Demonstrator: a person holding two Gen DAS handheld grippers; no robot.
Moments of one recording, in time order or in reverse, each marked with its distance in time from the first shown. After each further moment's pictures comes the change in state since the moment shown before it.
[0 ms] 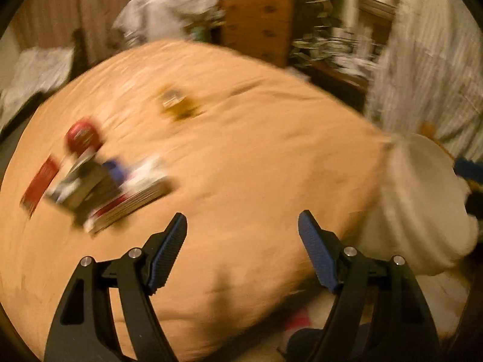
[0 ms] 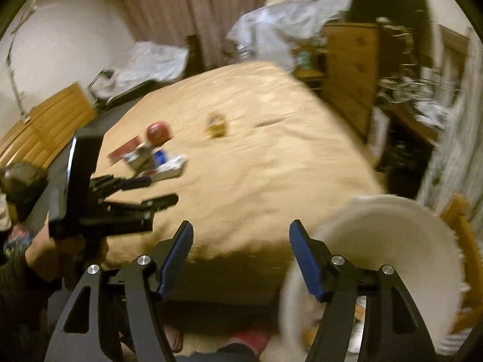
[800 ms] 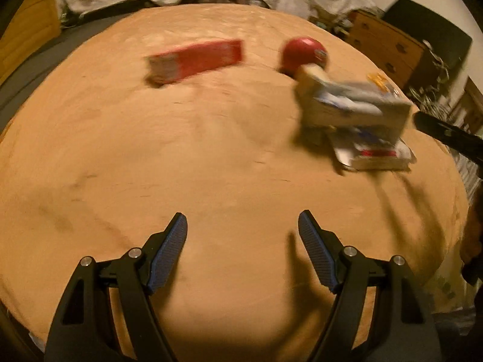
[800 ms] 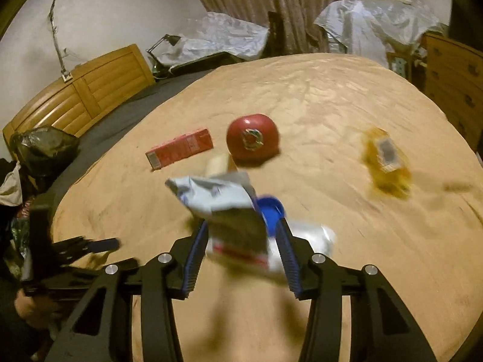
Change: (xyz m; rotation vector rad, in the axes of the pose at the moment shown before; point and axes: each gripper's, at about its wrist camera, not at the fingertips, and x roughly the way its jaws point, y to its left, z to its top) left arm -0.016 0.244 -0.108 -0.474 0.032 0.162; right arm 0.274 0.207 0.122 -0.224 0.064 0.273
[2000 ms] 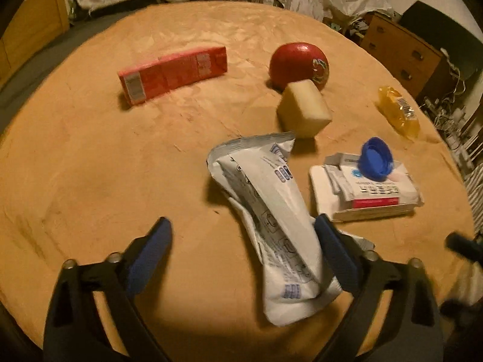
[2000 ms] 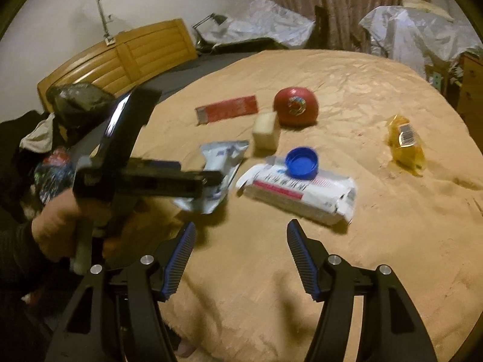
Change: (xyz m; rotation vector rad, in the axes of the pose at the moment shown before) left arm 0.034 -0.052 0.039 -0.024 0.018 0.065; right arm -0.034 0.009 -0.050 -0.150 0.060 0.114
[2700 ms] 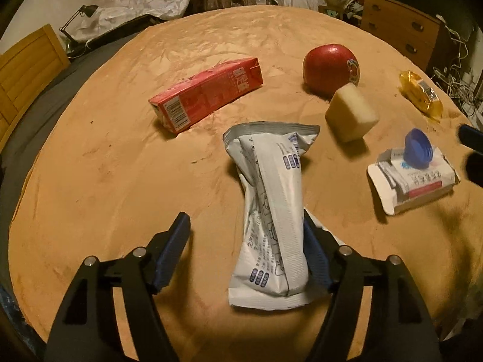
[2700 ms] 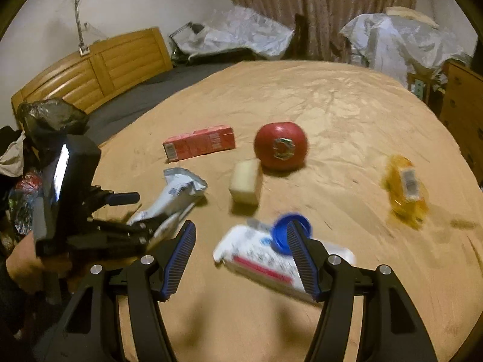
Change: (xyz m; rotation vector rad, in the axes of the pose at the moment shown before) left arm -0.008 0.038 0.013 0.144 -0.011 0.114; right arm 0.053 0.007 0.074 0.015 -0.015 -0.115
